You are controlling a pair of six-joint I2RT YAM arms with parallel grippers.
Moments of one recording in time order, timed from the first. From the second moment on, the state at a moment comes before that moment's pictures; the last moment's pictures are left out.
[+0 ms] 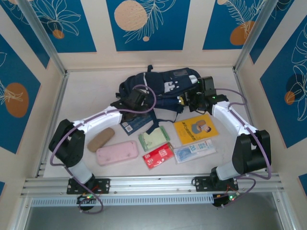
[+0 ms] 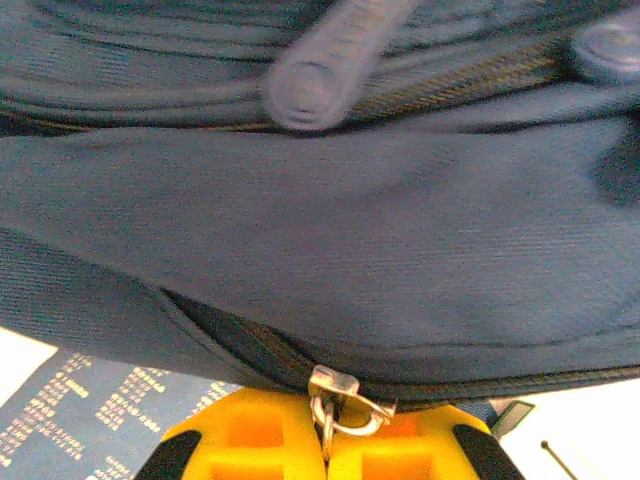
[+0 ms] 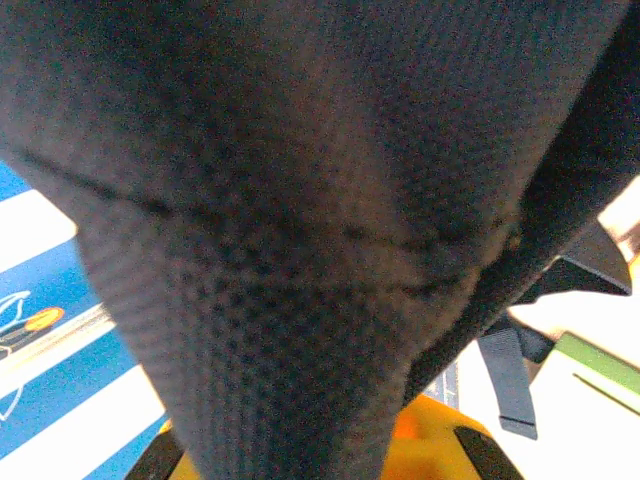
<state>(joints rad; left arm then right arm) -0.66 1.66 1.19 -0.40 -0.15 -0.39 0.21 1.46 1.10 -0.44 -0.39 1.45</state>
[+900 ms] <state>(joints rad) -0.56 1.63 1.13 -0.39 0.11 -0.41 0.12 1.60 1.28 -0.61 -0.47 1.10</state>
